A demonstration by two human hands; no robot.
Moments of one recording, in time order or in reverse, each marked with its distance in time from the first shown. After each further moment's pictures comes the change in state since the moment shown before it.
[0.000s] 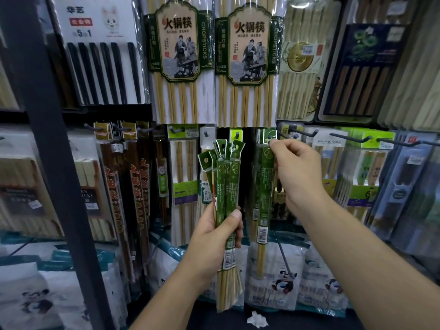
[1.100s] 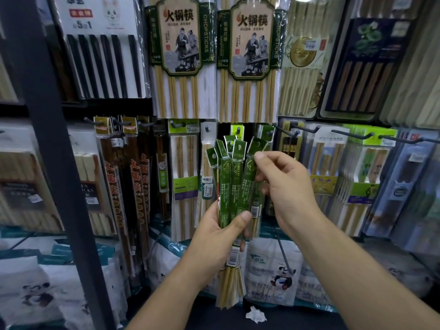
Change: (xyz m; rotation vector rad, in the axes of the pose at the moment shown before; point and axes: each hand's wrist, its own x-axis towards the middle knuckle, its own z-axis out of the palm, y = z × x) left_hand -0.005 0.006 0.006 0.066 -0.047 0.003; right_hand -0.039 0.007 0.003 0.147 -0.179 0.039
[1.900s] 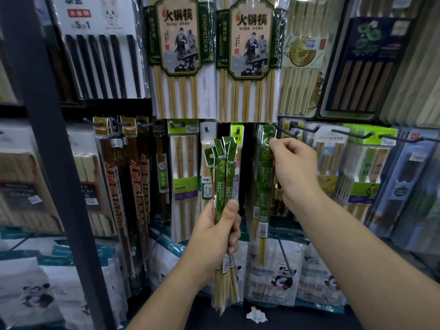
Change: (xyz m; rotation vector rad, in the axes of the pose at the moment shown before) left_hand 0.004 -0.003 -0.003 -0.084 0.055 -0.051; right_hand 0.046 0.005 -0.008 -0.181 0.230 -0.048
